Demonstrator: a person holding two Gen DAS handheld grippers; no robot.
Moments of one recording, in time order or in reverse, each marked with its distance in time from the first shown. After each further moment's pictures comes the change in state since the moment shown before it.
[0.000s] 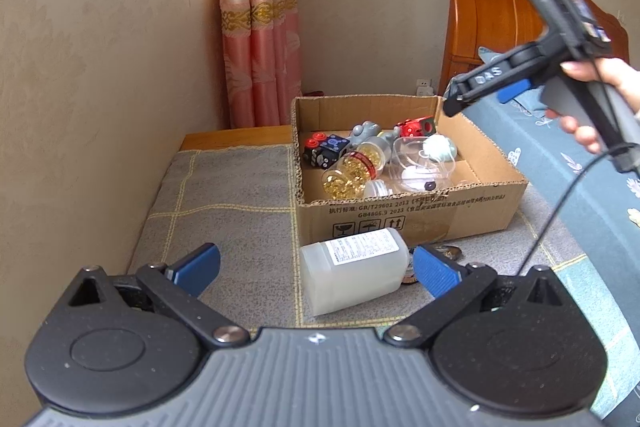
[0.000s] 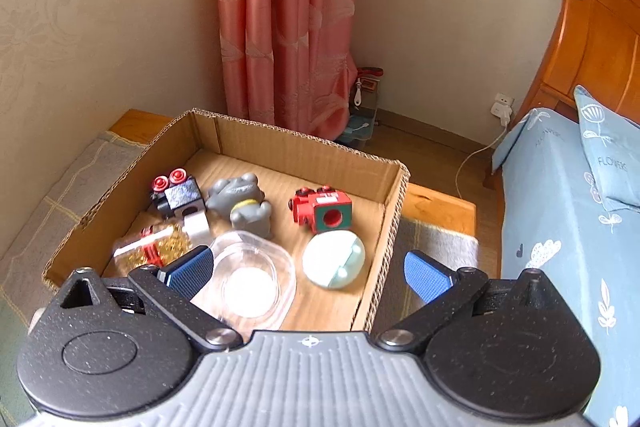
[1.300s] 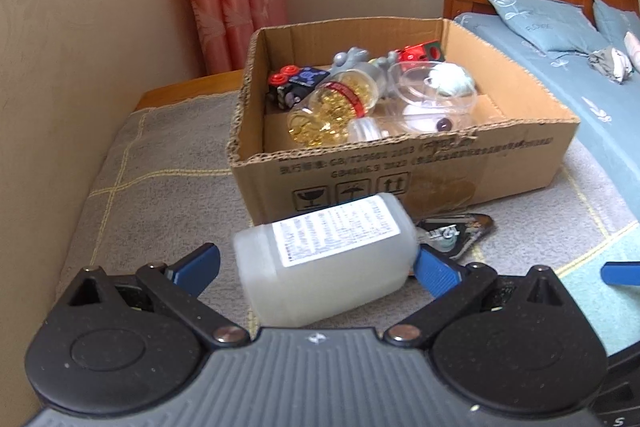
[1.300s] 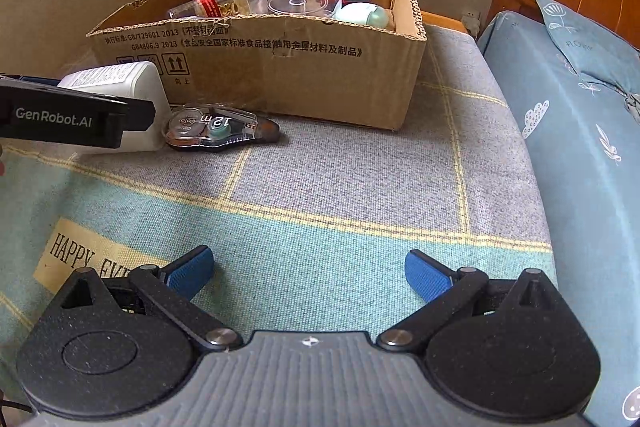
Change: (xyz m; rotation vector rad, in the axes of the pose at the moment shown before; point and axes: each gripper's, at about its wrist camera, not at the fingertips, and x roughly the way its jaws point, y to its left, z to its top) left arm 0.098 -0.031 -0.009 0.071 0.143 0.022; right arm -0.022 0.075 -0.206 0.133 0.092 -0.062
